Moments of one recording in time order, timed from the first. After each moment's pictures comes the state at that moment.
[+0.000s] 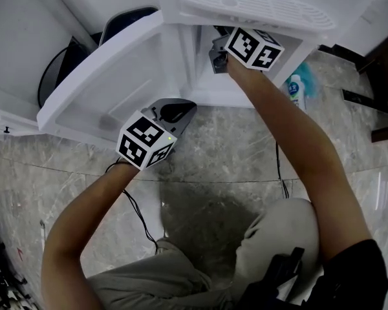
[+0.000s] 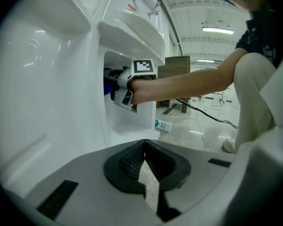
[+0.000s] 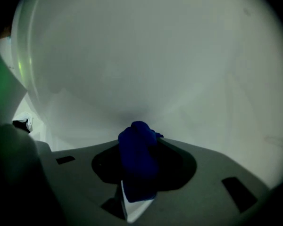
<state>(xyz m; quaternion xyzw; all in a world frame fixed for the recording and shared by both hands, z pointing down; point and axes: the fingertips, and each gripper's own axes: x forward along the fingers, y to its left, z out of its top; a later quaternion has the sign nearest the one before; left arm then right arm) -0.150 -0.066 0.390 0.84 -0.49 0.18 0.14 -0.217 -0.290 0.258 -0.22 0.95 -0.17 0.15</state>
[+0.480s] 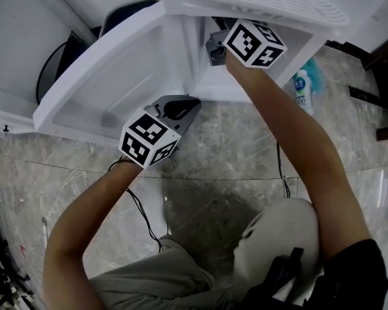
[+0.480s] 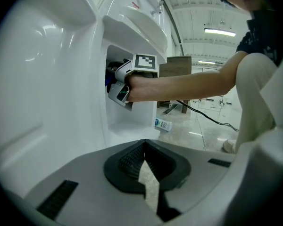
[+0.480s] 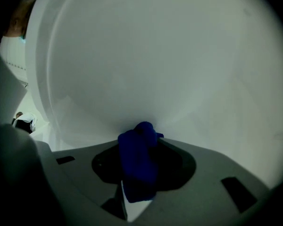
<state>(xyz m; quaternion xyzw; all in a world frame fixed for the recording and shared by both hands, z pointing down) -0.152 -0.068 0.401 0.84 -0.49 0.18 0.15 -0.225 -0.278 0.241 -0.20 0.95 -0.14 0.21</state>
